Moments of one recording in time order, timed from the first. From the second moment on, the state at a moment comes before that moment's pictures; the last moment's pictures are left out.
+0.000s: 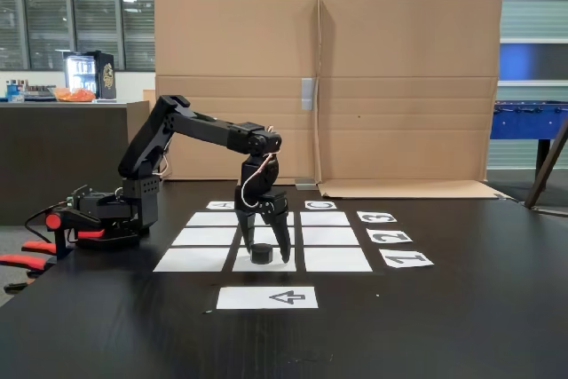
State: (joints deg) arm 19.1 55.0 68.0 83.3 1.7
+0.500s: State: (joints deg) arm 16.1 73.4 69.6 88.9 4.0
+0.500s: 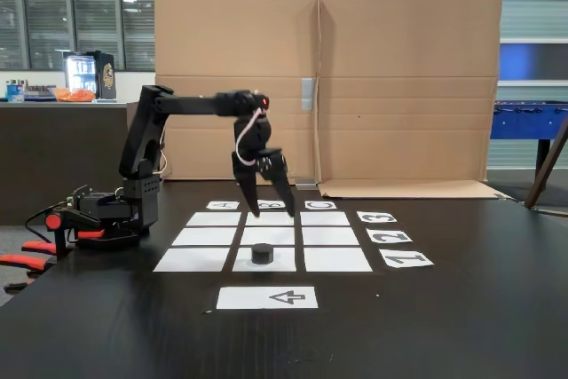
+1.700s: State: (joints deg) arm 33.3 143.6 86.2 98.3 4.9
